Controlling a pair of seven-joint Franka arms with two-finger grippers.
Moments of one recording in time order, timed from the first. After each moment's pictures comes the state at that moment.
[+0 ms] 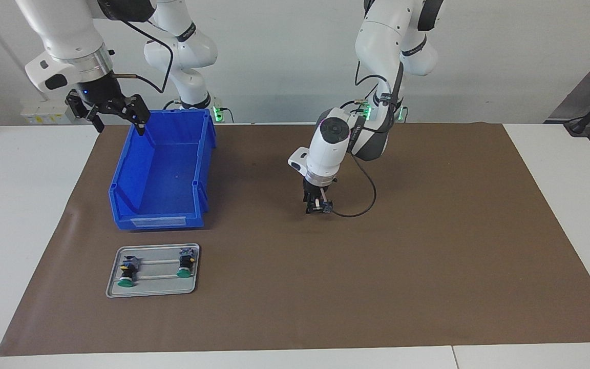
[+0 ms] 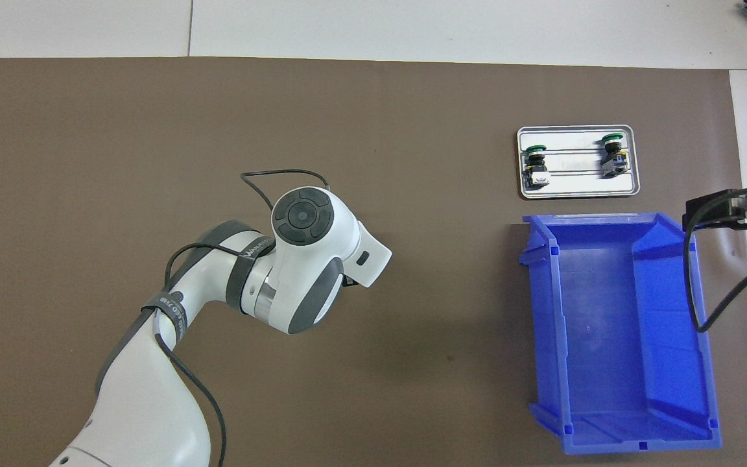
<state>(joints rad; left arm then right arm) -0.67 0.37 0.04 -1.85 -0.18 2.31 0.95 0.09 -0.06 -0.08 -1.60 -0.06 1.53 0.11</state>
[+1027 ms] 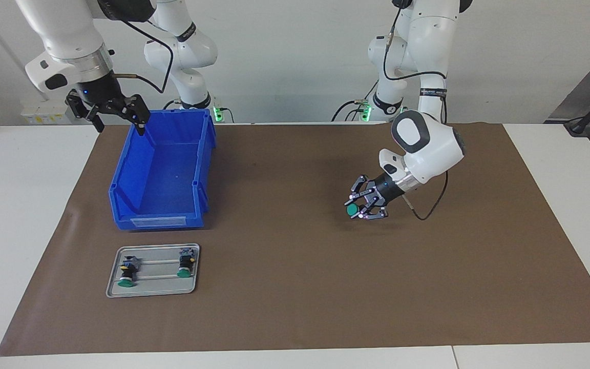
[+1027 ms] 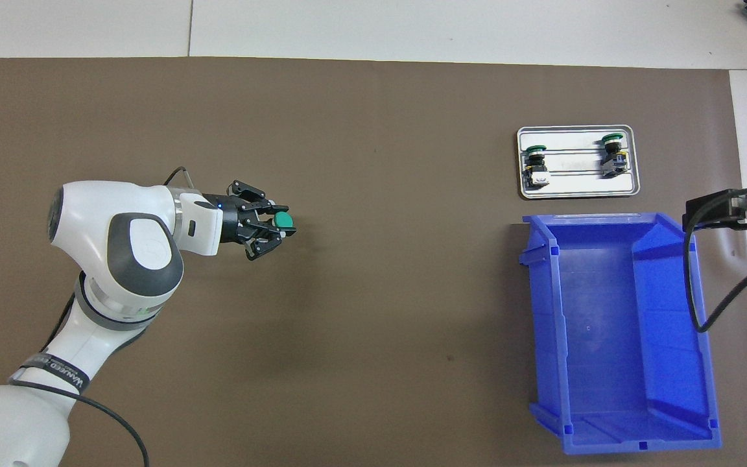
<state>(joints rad) -0.35 0.22 0.04 -2.11 -1.19 2.36 1.74 0.09 -0.06 -0.08 -1.60 -0.06 1.53 0.11</state>
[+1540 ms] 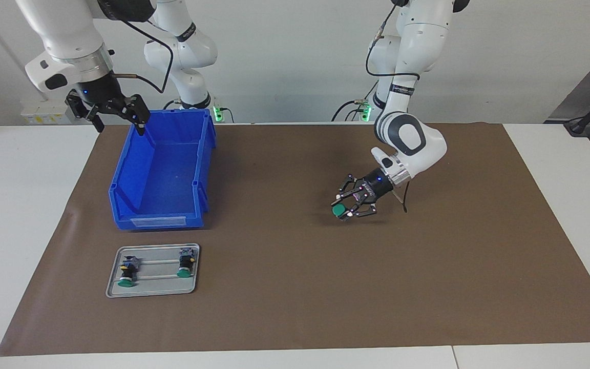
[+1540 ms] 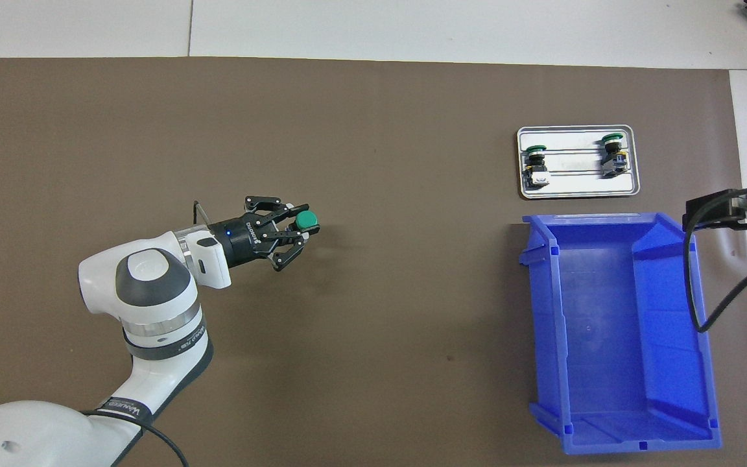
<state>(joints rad) -0.37 0.21 0.01 -2.23 -1.86 2.34 2.22 0.09 -0.06 -0.08 -1.60 -0.06 1.53 0.11</state>
